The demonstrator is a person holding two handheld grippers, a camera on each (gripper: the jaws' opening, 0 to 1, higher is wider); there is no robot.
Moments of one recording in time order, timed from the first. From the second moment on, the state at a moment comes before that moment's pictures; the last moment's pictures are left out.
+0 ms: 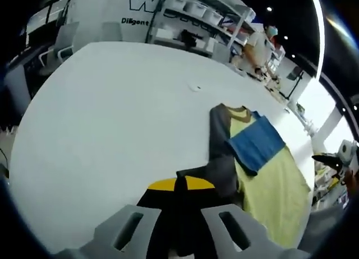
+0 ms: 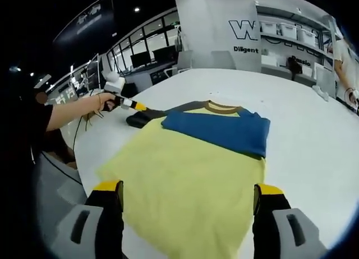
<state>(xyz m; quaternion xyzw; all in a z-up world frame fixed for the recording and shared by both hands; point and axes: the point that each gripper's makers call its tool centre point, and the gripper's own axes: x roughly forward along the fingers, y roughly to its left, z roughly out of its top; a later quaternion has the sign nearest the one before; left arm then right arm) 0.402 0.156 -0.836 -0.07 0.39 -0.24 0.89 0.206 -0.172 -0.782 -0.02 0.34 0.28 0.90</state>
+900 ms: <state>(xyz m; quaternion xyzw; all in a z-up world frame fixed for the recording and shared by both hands) 0.394 0.275 -0.791 -0.11 0.29 -0.07 0.95 0.203 -0.163 -0.779 -0.03 0.34 0.30 0.89</state>
